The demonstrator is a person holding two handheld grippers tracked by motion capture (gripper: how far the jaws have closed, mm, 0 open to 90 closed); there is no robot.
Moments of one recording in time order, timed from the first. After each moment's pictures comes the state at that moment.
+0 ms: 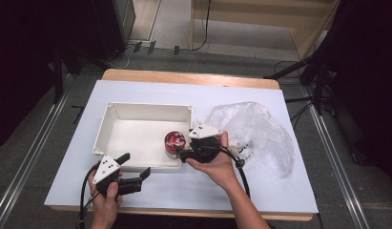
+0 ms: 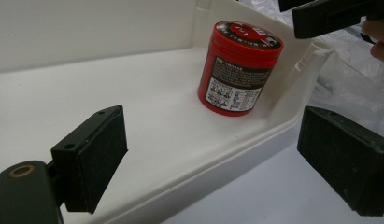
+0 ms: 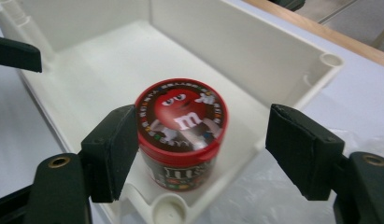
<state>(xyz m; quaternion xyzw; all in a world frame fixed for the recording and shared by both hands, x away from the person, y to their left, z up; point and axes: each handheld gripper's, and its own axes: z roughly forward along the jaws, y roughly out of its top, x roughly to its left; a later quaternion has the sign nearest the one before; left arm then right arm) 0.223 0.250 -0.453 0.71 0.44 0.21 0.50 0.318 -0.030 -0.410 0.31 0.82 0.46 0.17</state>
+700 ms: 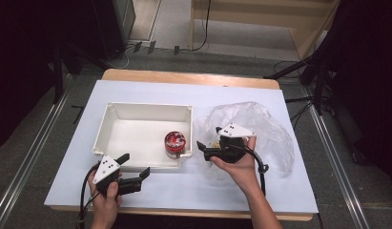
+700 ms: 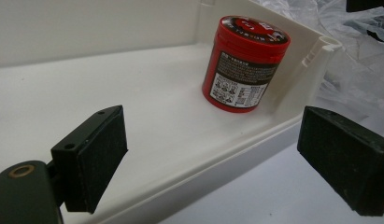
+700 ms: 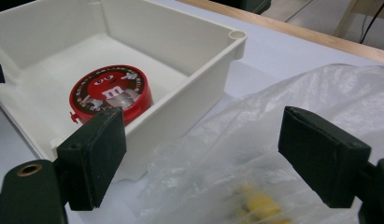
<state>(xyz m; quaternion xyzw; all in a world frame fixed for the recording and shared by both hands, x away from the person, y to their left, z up) 0.224 0.252 -0.456 0.71 0.45 0.22 0.49 0.318 -0.097 -0.413 0.38 0.77 0.48 0.18</state>
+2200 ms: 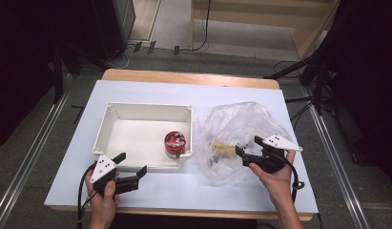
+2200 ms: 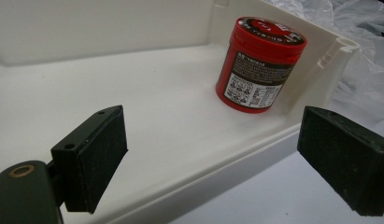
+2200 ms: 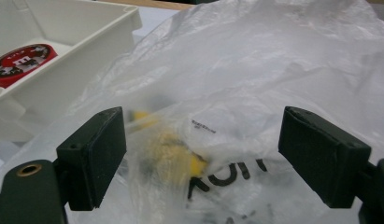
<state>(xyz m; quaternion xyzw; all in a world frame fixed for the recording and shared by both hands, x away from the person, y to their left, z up) 0.225 0.259 -0.457 0.71 0.46 0.23 0.49 0.297 -0.202 -0.433 0.46 0.72 0.48 0.20</state>
